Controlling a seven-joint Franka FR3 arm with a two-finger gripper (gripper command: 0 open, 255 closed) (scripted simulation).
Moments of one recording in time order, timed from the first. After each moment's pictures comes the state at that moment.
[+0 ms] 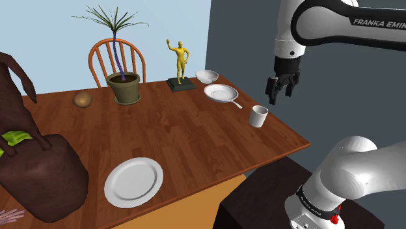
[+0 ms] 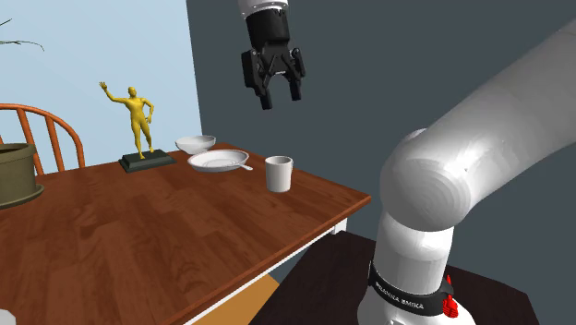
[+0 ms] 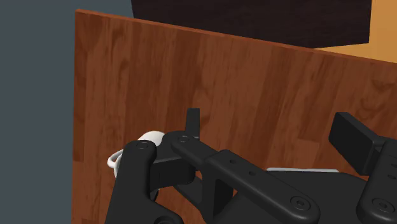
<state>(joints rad) -0.01 -0.76 0.04 -2.34 -0.08 1.42 0.15</state>
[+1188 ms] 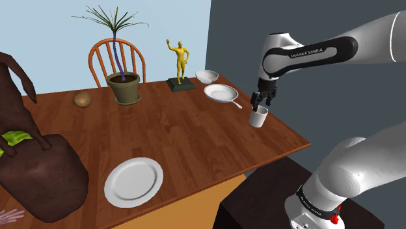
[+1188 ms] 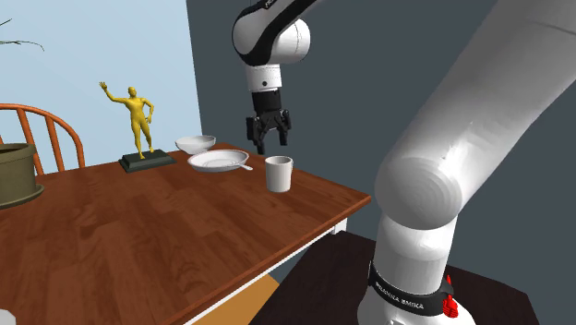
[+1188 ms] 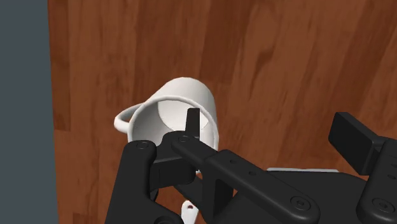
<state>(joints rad) -0.08 -0.42 -0.17 -2.46 -0.16 1.98 -0.03</state>
